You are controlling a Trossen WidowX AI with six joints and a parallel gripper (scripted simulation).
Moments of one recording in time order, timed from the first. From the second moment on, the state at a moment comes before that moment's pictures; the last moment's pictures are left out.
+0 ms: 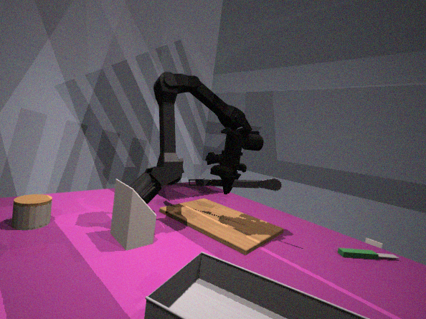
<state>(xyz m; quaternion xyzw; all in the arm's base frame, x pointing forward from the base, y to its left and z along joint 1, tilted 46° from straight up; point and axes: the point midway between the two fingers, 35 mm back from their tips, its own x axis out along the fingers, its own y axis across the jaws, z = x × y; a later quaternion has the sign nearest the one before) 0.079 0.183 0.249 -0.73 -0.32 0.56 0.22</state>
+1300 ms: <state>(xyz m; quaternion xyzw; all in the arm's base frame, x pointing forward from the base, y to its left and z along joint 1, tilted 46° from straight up) 0.080 0.221 0.208 -0.73 -0.32 0.56 0.23</state>
